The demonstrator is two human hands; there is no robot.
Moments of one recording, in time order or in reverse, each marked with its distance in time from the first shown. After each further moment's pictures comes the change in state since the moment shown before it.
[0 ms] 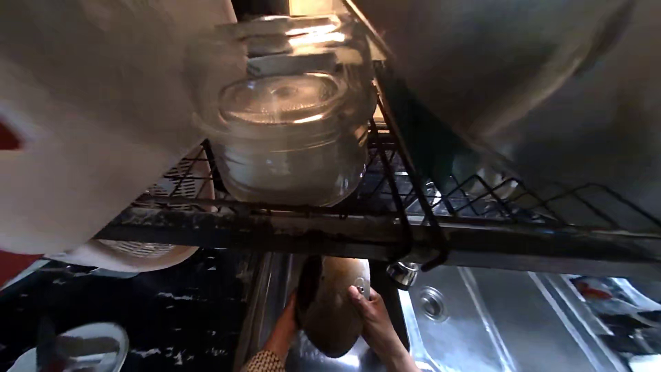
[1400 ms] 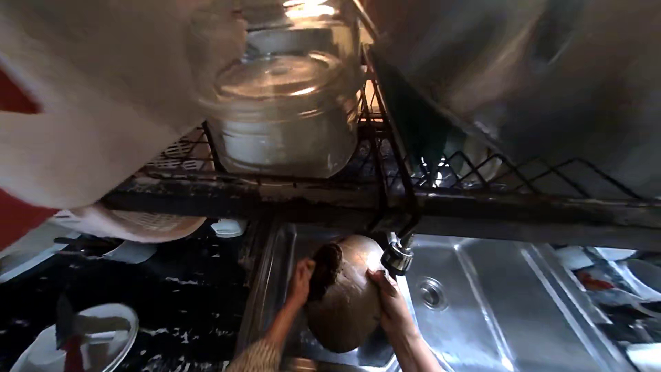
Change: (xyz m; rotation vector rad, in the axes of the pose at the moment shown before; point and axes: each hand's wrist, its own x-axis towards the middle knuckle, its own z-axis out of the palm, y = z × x) left_hand 0.007 0.018 0.023 0.612 -0.024 0.609; right_hand 0.007 -0.019 -0.025 0.213 0.160 0.062
